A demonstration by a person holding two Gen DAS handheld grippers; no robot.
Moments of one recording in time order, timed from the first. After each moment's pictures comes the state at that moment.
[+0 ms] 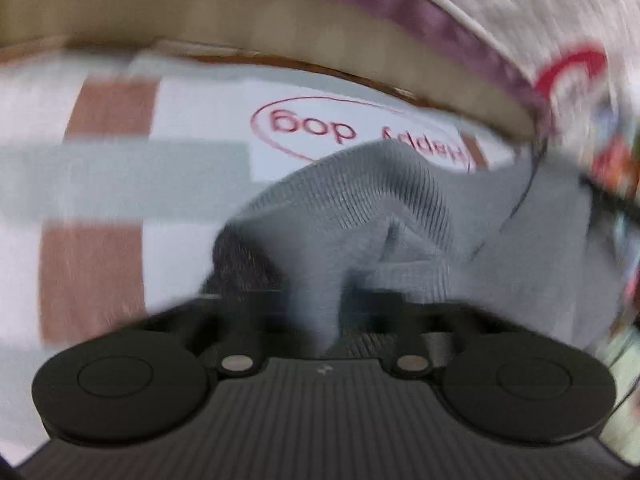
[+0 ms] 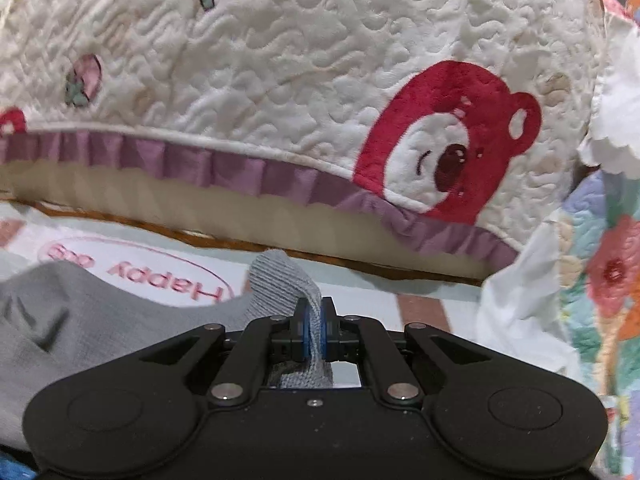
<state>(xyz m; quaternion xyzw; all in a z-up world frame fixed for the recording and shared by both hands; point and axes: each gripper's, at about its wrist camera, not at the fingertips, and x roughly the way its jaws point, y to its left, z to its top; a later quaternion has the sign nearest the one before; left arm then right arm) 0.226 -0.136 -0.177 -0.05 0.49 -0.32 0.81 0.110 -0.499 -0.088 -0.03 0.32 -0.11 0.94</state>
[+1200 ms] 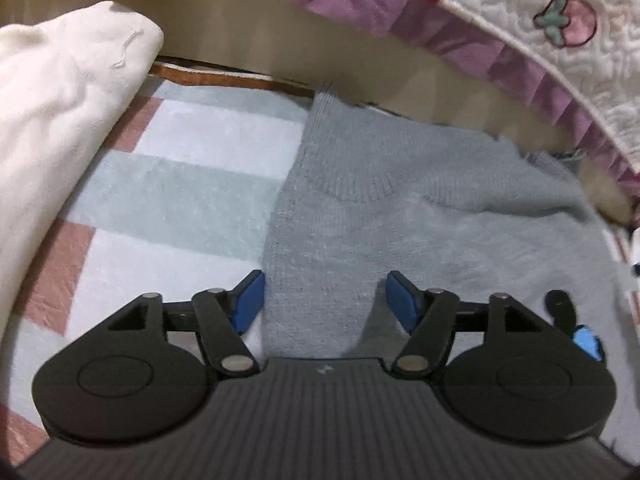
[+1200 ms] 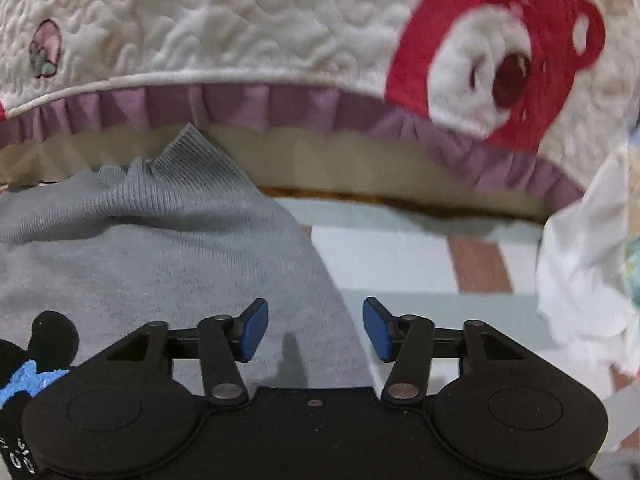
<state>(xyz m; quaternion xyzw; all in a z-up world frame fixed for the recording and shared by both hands) 0.266 -0.011 -0.201 -0.09 0.47 -0.17 0.86 0.171 -0.537 -0.126 0.04 0.44 -0.09 0.89</state>
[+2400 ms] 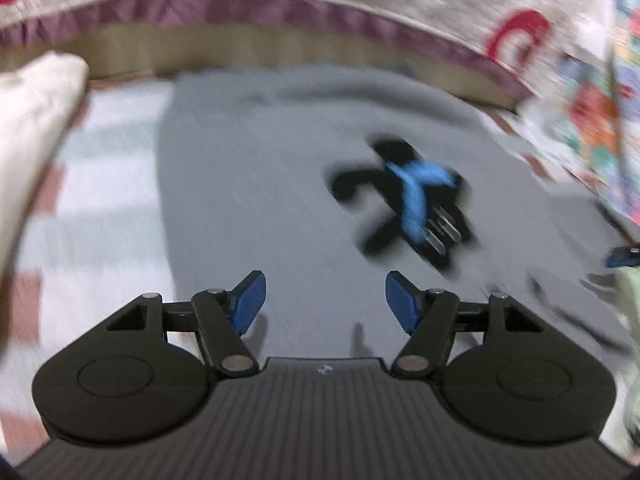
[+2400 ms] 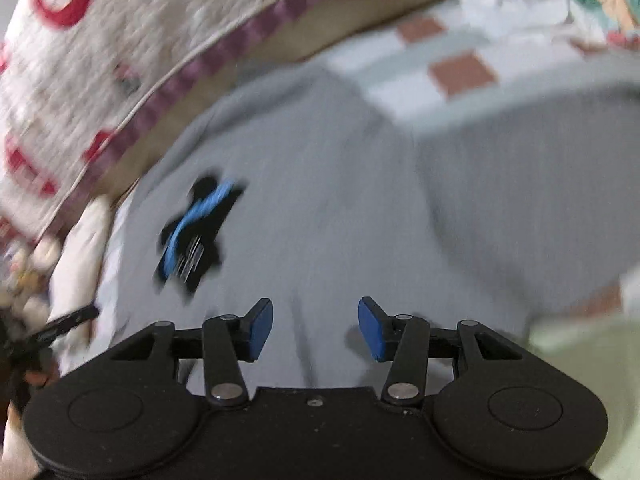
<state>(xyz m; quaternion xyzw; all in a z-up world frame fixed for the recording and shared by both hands) 0.024 -0.038 -0.124 0.02 0.45 -0.32 0.83 -0.128 -0.510 -0.110 0.30 0.47 0.02 0.83</state>
